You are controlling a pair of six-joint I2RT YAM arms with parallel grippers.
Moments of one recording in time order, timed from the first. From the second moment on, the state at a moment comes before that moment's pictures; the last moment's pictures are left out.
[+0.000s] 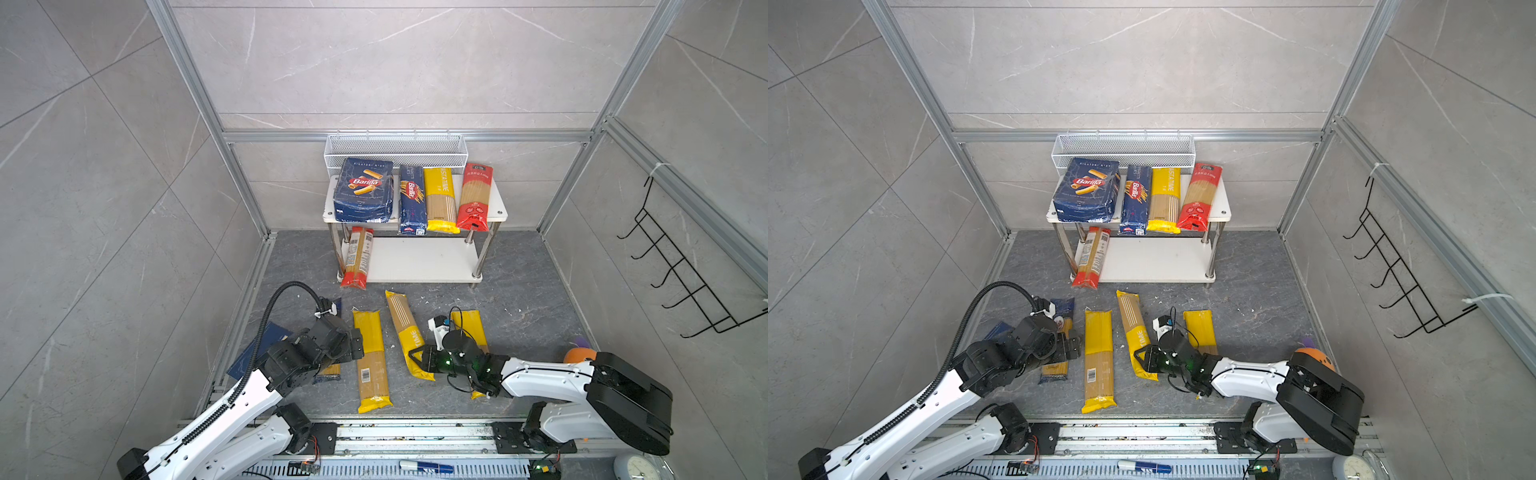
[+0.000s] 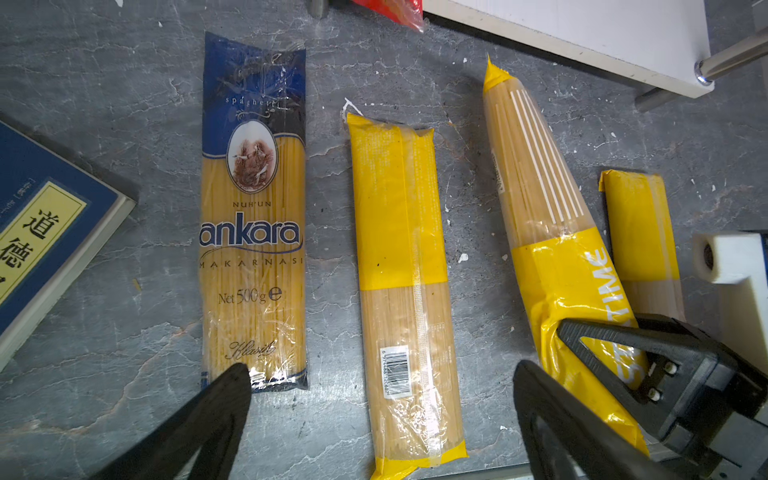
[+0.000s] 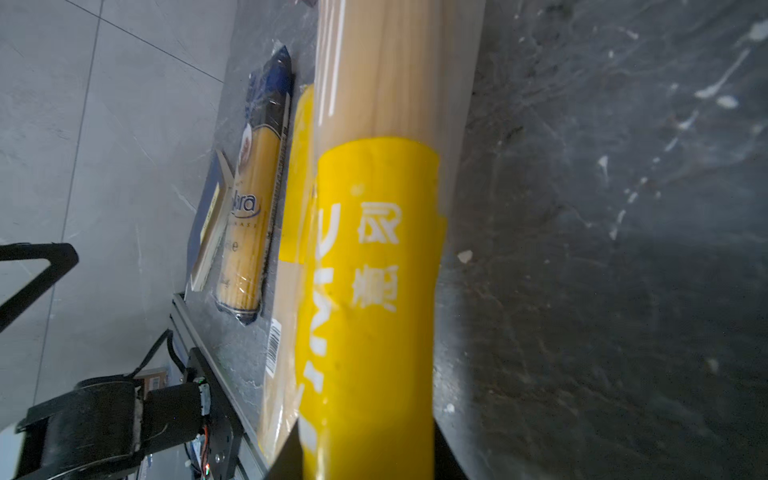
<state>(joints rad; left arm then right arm) -0.79 0.81 0.82 -0.94 -0.26 -0.78 0.94 1.35 0.45 0.33 -0.09 0.95</state>
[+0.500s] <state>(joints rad) -0.79 0.86 0.87 -0.96 -0.30 -0.77 0.77 1.51 0.76 0.29 -0.23 0.90</state>
